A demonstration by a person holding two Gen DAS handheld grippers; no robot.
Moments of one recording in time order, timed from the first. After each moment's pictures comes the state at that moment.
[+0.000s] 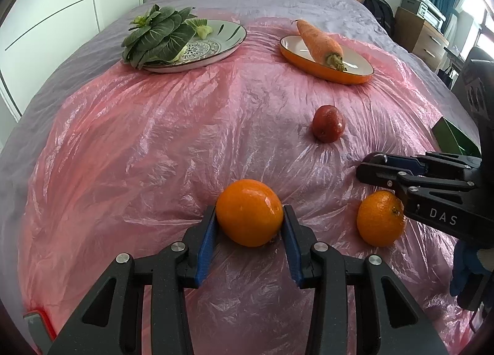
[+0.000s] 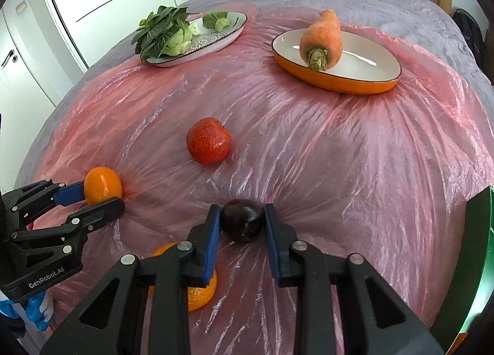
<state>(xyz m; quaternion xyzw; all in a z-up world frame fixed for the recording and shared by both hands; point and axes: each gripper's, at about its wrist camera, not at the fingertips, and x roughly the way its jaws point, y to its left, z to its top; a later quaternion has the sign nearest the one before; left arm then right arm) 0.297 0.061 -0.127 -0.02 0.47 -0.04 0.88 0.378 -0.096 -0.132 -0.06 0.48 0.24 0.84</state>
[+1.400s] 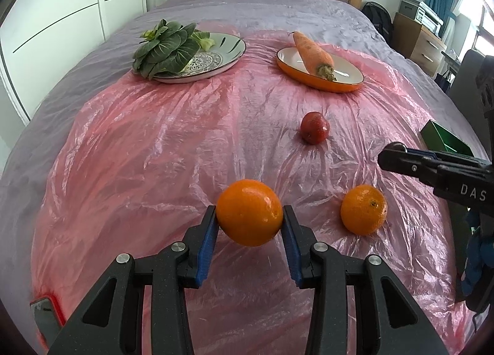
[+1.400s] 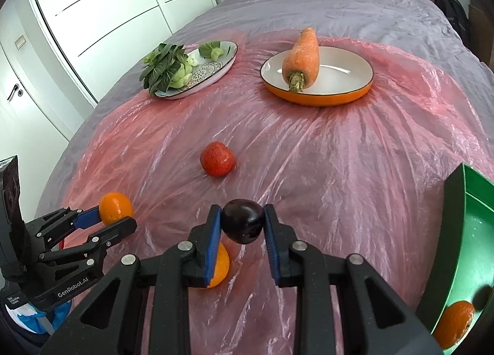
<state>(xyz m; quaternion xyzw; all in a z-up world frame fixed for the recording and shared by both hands) 0.274 0.059 -0.105 -0.03 0.45 -0.03 0.89 0.354 -0.121 -0.099 0.01 0.46 0.23 0.86</state>
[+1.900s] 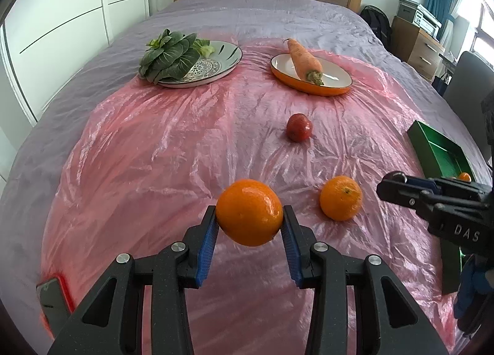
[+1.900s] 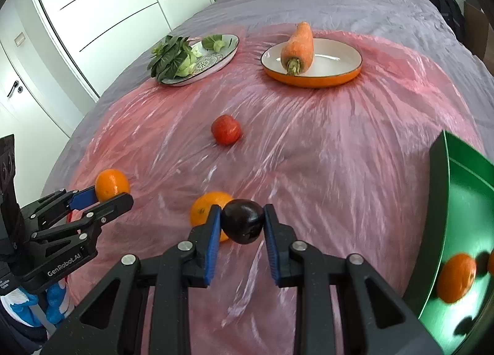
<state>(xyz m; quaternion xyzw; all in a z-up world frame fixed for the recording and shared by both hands) 0.246 0.048 -0.083 -0.03 0.44 -0.03 0.90 0.309 -0.129 -0.093 0.02 0.47 0.23 0.85</state>
